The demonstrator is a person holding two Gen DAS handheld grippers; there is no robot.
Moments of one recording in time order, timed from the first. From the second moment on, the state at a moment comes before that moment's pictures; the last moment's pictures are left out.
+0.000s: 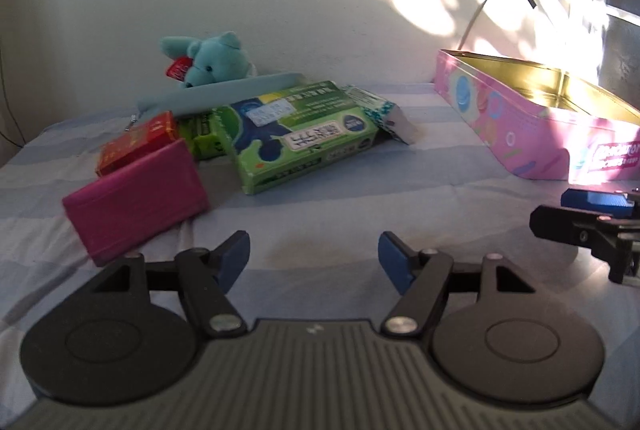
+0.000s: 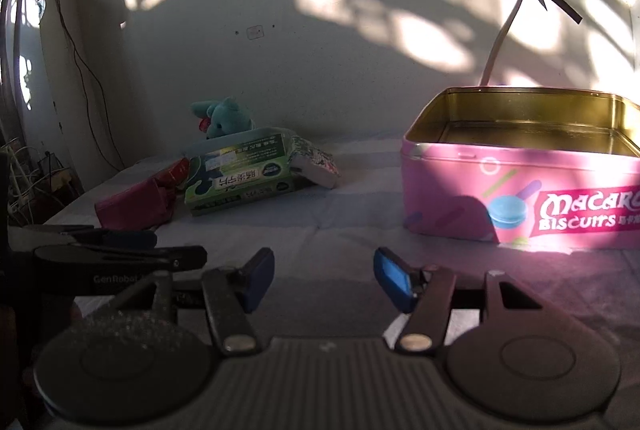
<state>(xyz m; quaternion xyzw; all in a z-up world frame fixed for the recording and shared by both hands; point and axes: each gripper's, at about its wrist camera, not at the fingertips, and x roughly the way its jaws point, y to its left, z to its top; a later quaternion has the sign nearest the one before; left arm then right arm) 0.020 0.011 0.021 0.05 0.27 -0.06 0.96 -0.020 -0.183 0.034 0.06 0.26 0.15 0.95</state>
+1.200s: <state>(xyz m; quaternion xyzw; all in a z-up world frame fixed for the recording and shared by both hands) 0.003 0.093 0.045 -0.10 0.27 -0.16 0.95 0.011 -0.077 0.049 -0.07 0.25 0.35 0.90</state>
